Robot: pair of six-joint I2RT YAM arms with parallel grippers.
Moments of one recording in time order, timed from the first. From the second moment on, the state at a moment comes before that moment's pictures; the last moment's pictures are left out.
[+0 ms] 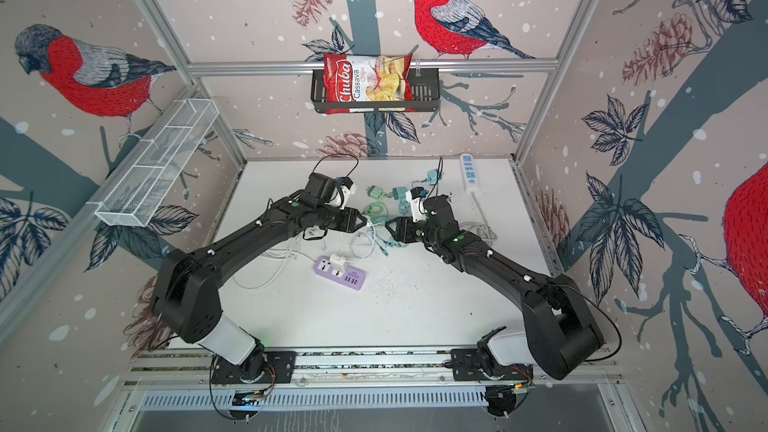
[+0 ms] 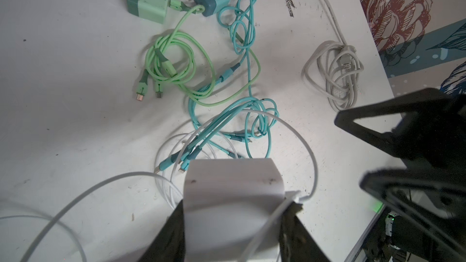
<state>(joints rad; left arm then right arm) -0.53 1.59 1.22 -0.50 0.33 -0.29 0.55 1.39 0.79 0.05 -0.35 0.48</state>
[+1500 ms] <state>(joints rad) -0.52 1.61 1.12 -0.53 0.57 -0.18 0.85 1.32 0.69 0.08 -0.29 0.74</state>
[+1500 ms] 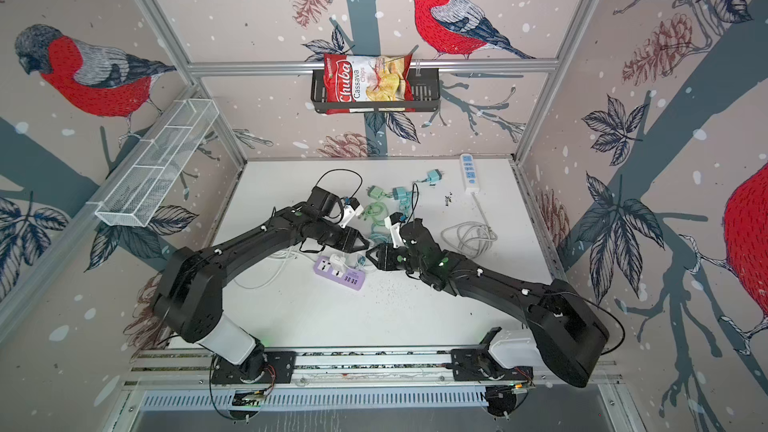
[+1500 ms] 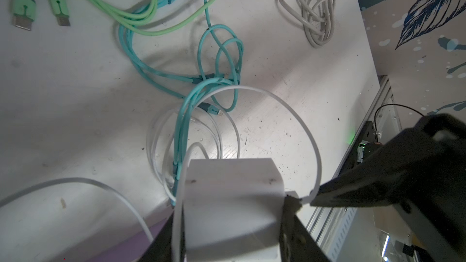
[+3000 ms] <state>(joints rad) -0.52 1.52 1.01 -0.30 0.62 -0.34 0.91 1.45 0.70 0.27 -0.11 0.81</state>
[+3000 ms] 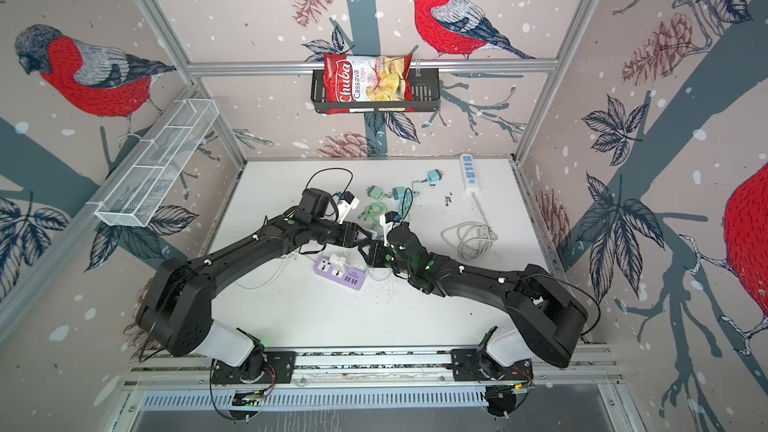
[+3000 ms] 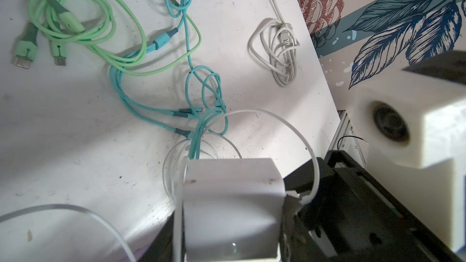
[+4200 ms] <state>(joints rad) -0.52 1.42 0.88 -0.09 0.59 -0.63 0.99 1.45 0.64 0.49 0.17 0.71</state>
